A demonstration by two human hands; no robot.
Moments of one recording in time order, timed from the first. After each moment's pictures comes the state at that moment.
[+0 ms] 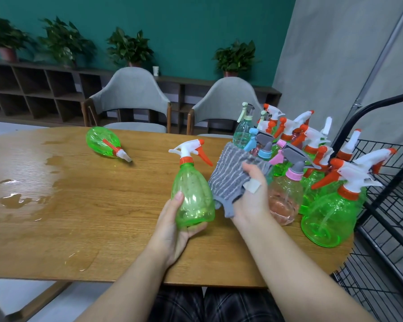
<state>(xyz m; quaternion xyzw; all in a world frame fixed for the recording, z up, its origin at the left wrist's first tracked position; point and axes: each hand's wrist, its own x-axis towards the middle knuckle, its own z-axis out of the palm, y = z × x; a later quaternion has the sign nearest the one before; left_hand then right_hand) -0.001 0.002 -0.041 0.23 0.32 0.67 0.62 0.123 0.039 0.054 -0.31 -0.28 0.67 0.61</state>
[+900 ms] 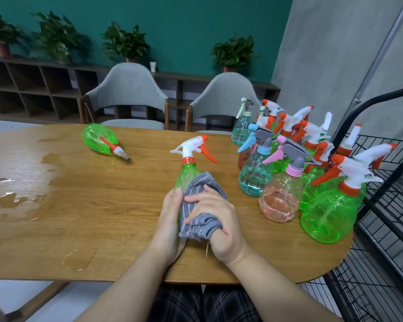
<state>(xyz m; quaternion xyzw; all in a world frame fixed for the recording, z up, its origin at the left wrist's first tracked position) 0.005 0.001 -0.036 0.25 0.35 0.68 0.60 0.118 0.021 -0.012 -0.20 -0.81 0.22 0.51</state>
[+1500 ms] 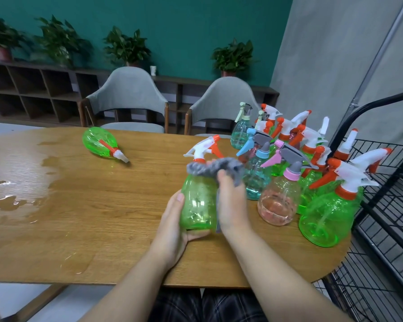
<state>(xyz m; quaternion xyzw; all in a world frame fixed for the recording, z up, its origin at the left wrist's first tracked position) 0.010 0.002 -0.036 0.30 0.36 0.67 0.58 0.107 0.032 0.033 -0.38 -0.54 0.46 0.59</state>
